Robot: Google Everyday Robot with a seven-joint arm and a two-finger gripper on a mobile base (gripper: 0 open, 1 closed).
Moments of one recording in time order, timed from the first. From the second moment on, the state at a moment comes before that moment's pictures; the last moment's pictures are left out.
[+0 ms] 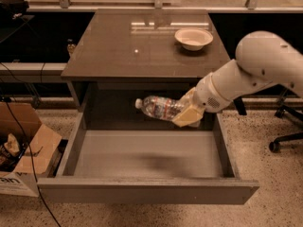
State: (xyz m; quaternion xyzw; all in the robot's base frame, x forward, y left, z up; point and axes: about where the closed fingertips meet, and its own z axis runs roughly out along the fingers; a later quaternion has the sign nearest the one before) arm 0.543 -0.099 0.787 -0.56 0.77 0.19 0.26
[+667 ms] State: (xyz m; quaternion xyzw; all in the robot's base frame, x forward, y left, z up) arm 0.618 -0.107 0.883 -0.57 0.76 0.11 0.30
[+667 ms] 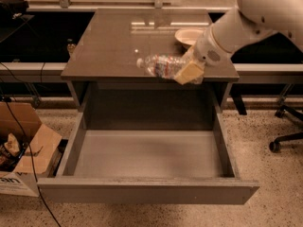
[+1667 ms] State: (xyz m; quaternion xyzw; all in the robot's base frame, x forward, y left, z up) arm 0.728 -0.053 0.880 -0.56 0.77 0.08 0.31
